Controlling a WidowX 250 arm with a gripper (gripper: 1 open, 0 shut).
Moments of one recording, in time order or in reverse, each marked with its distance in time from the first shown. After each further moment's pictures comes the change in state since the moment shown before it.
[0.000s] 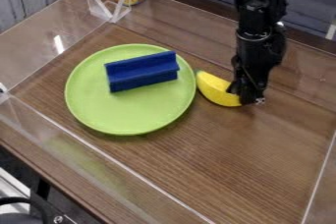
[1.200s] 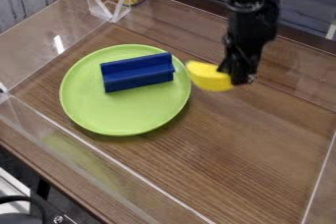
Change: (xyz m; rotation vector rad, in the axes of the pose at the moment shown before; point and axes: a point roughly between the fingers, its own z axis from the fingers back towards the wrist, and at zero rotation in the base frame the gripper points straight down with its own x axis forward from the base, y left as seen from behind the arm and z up) arm -0.013 0.004 0.051 -0.009 -0.013 0.036
